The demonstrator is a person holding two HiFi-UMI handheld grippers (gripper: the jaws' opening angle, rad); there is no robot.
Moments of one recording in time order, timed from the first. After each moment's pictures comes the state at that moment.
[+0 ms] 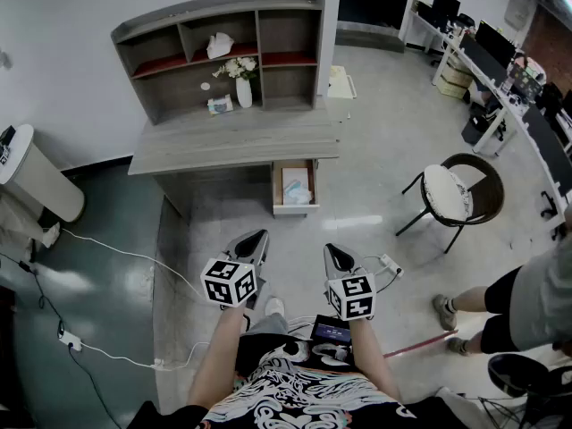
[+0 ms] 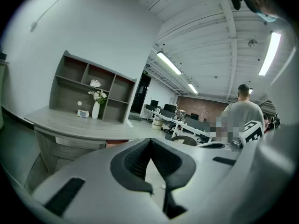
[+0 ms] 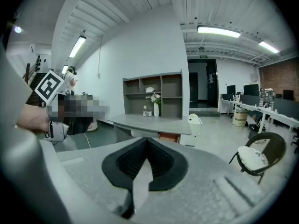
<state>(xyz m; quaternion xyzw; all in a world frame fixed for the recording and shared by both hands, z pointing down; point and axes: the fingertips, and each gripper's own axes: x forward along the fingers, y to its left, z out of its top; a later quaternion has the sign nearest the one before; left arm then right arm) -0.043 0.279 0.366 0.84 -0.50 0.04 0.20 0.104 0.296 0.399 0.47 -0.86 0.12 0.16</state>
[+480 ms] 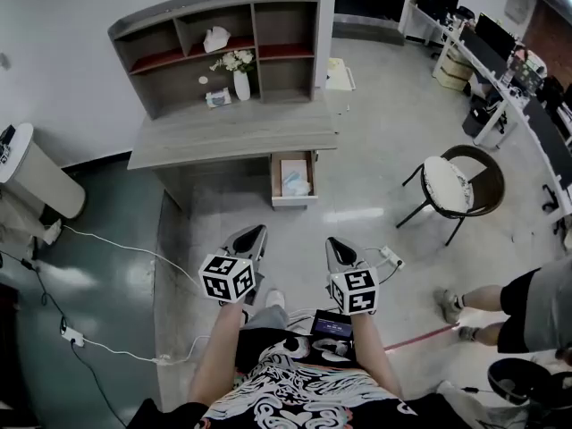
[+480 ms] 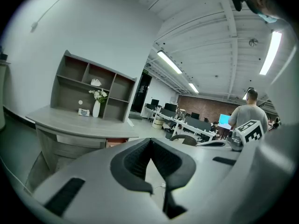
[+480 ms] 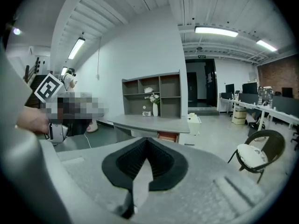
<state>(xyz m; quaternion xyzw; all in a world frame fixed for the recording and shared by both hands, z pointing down) -0.040 0.285 0.367 0.84 -0.50 0.05 0.20 0.115 0.299 0.397 0.47 -0.86 0.13 0.15</state>
